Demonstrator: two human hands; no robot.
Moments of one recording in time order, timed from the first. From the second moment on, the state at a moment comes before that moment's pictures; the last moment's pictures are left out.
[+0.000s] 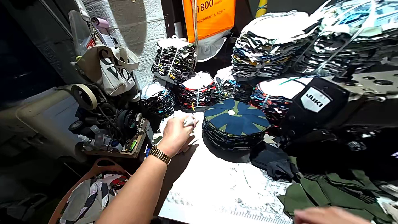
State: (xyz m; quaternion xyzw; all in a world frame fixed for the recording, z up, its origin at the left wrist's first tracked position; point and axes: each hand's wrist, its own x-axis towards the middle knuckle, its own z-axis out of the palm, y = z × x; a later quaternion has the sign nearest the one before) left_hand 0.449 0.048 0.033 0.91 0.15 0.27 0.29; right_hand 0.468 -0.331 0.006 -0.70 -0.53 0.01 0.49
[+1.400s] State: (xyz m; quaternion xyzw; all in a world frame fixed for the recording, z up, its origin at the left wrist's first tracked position) left_hand 0.445 0.023 0.012 0.58 0.06 0.04 0.81; right_hand 0.540 -0.209 0.033 -0.72 -0.53 -0.30 0.33
